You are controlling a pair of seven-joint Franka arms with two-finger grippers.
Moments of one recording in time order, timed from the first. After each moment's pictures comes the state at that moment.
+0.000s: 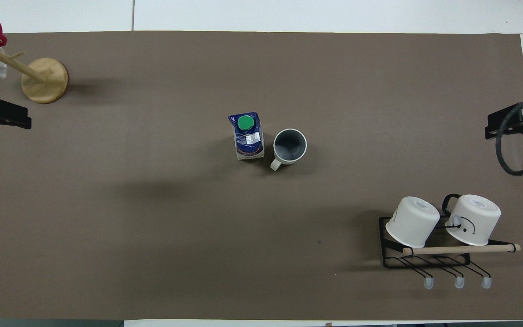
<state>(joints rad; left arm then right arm) -0.05 0.03 0.04 -1.62 0.03 1.68 0.02 -0.01 0.01 0.00 -1.51 -0.04 1.47 0.10</state>
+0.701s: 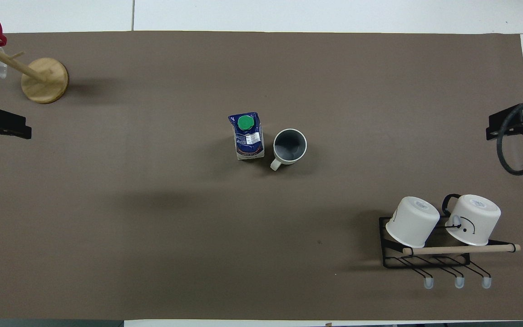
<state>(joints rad) -0.04 0.00 0.04 -1.62 -0.02 1.62 0.03 -0.02 0.01 0.00 -1.52 -0.04 1.47 0.10</state>
